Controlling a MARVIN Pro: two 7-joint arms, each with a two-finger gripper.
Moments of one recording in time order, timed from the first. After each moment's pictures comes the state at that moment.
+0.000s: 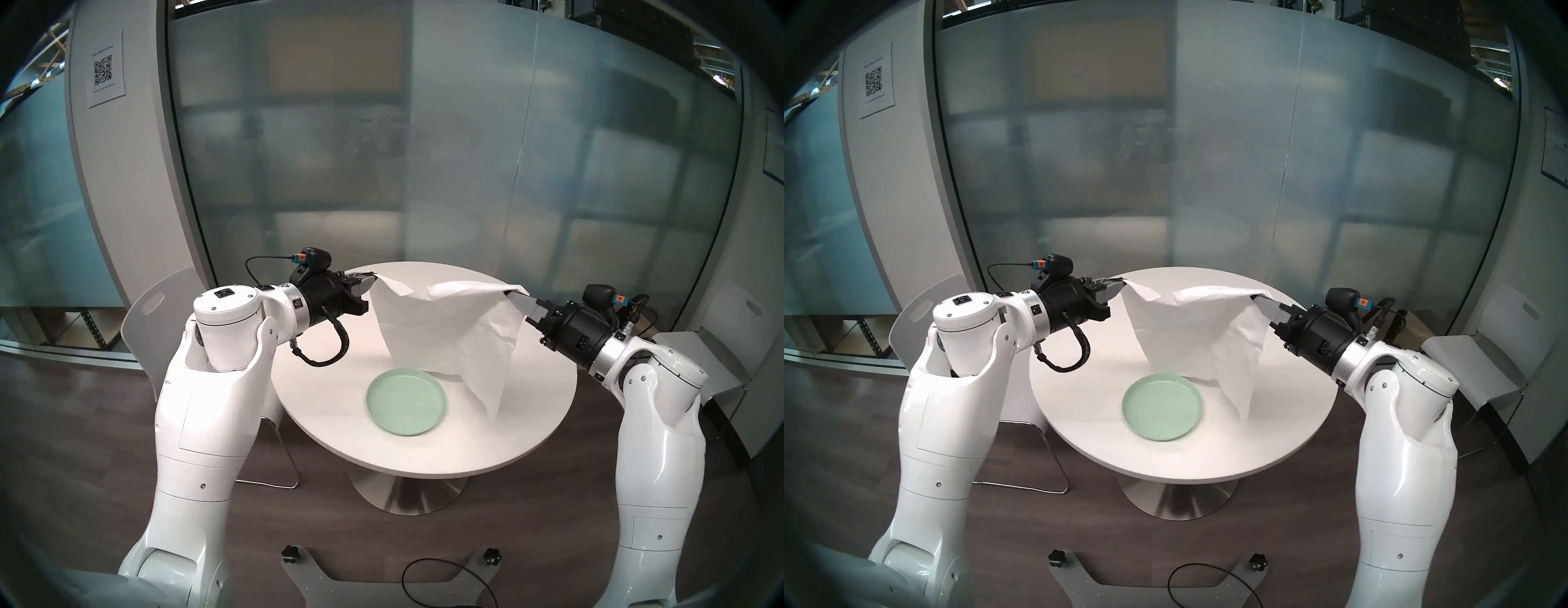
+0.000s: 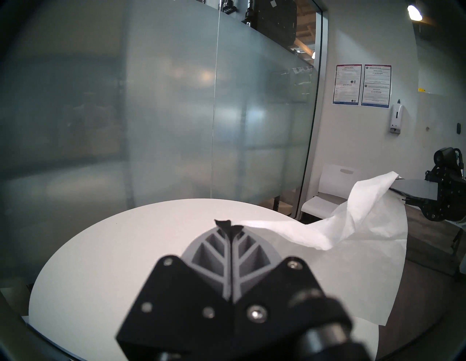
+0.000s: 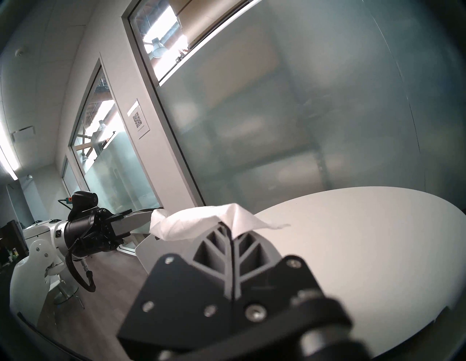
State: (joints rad) left arm 1.30 -1.40 -1.56 -1.86 -0.19 0.65 -0.64; right arm -1.54 -1.44 1.93 -2.01 0.46 0.75 0.74
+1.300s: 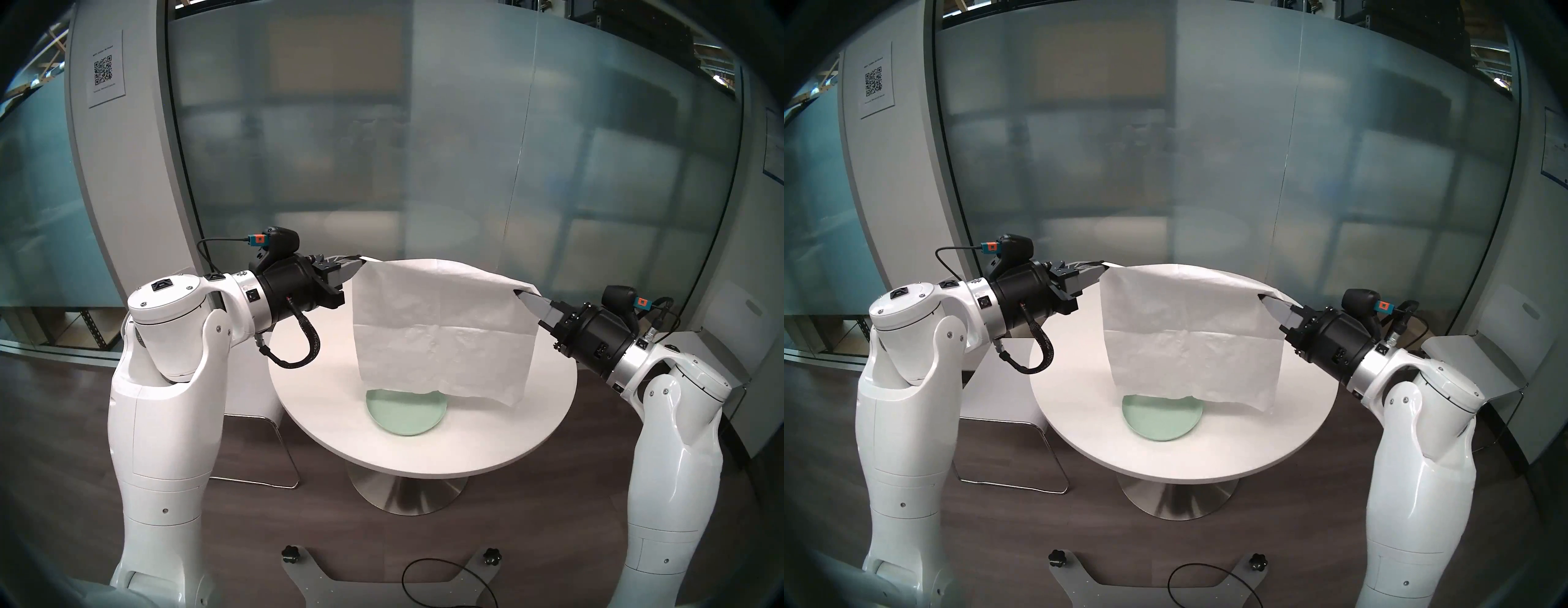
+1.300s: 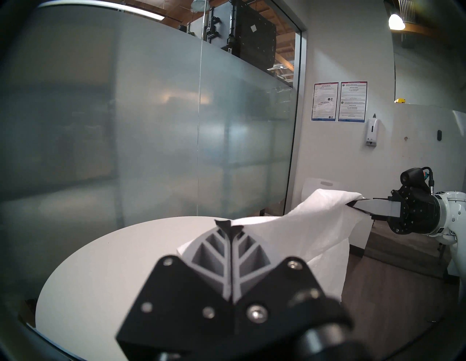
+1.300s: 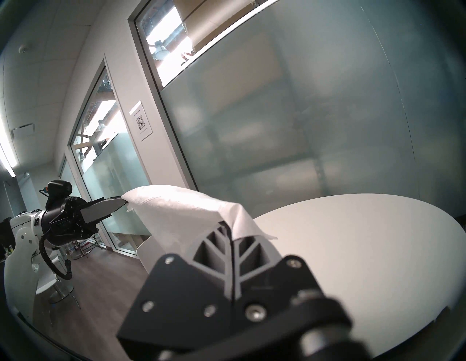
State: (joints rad) left arm 1.38 -1.37 -1.67 -2.09 -0.26 0.77 -0.75; right arm -1.62 -1.48 1.98 -2.16 0.46 0.79 0.75
